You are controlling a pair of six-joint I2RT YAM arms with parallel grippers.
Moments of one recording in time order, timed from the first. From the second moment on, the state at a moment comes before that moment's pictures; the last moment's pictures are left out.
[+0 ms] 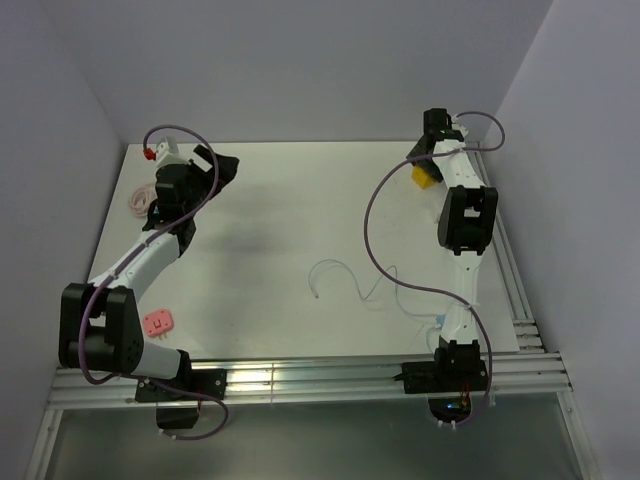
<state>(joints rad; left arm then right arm) -0.13 1.42 0.91 0.35 0.04 -0.81 -0.03 2.47 2.26 -0.77 0.30 0.67</state>
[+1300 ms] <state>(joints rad) -0.45 1.25 0.78 0.25 0.16 -0.78 0.33 1.85 1.34 -0.61 0.21 0.60</state>
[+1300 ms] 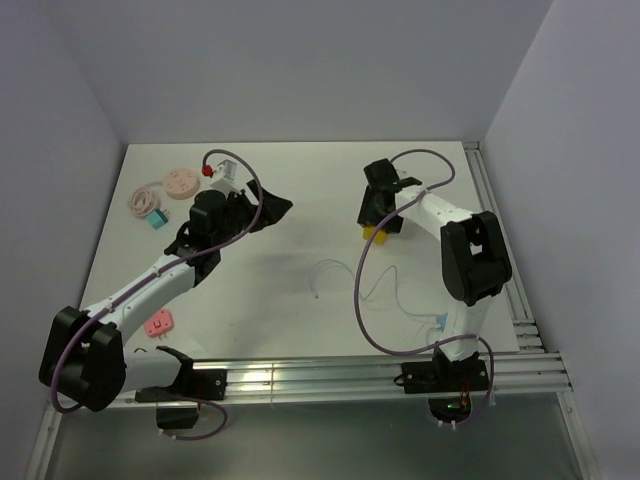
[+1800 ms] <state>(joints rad) -0.52 1.25 0.77 0.19 0.09 -0.76 0.36 1.68 1.13 -0.49 0.26 0.60</state>
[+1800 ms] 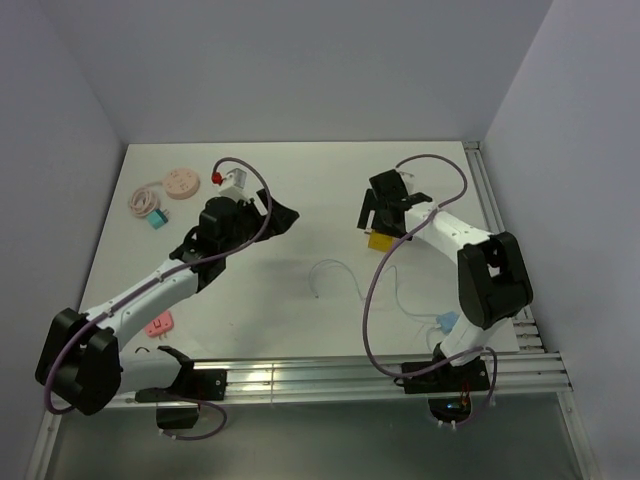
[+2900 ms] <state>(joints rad) -0.61 1.28 0.73 0.25 0.11 -0.76 0.00 2.13 1.68 -0.66 0.37 0.21</state>
